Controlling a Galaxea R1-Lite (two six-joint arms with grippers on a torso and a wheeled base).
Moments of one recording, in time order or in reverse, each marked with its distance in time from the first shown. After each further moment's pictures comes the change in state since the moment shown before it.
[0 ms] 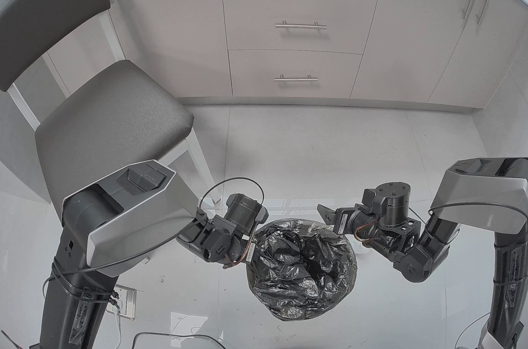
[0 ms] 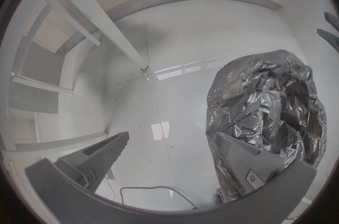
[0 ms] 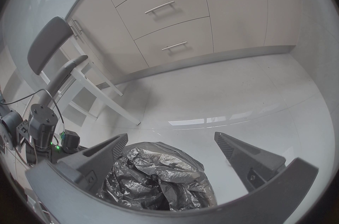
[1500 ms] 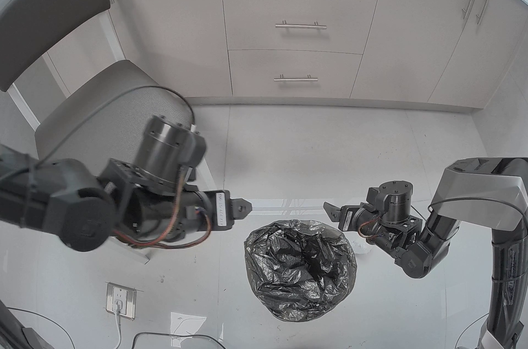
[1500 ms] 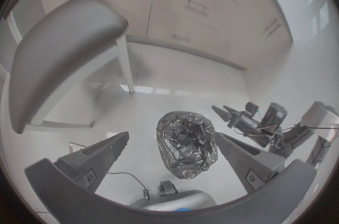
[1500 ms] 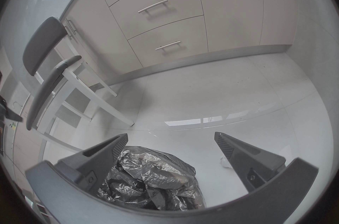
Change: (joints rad) left arm -0.062 -0.746 0.339 0.091 -0.206 -0.269; right arm -0.041 0.028 -0.021 0.000 0.000 -0.005
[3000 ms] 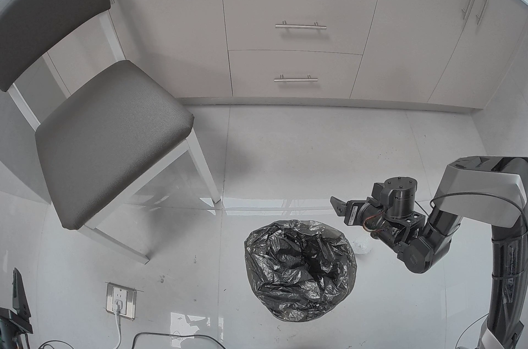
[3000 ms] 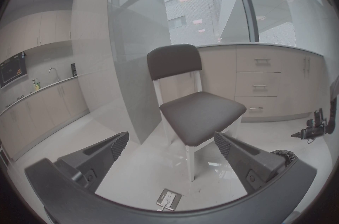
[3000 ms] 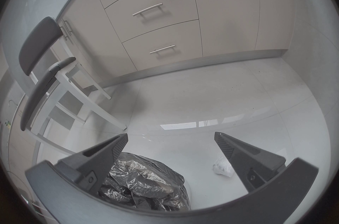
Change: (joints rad) left arm 0.660 -1.731 0.891 0.040 0.248 0.525; right arm -0.040 0.012 -0.023 -0.009 -0.009 -0.033
